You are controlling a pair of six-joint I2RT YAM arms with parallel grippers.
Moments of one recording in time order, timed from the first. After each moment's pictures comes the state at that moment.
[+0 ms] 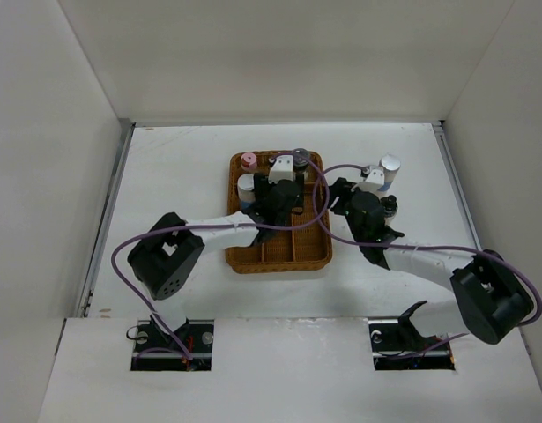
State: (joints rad) left arm -0.84 1.76 1.03 0.31 -0.69 -0.36; right arm 0.59 1.34 0.57 0.57 0.43 0.50
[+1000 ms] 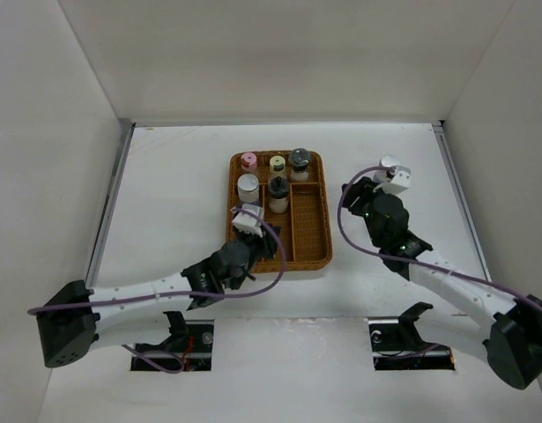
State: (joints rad) left arm -1.09 1.07 0.50 0.44 -0.62 -0.37; right arm 0.56 1.07 0.57 0.35 0.46 0.53
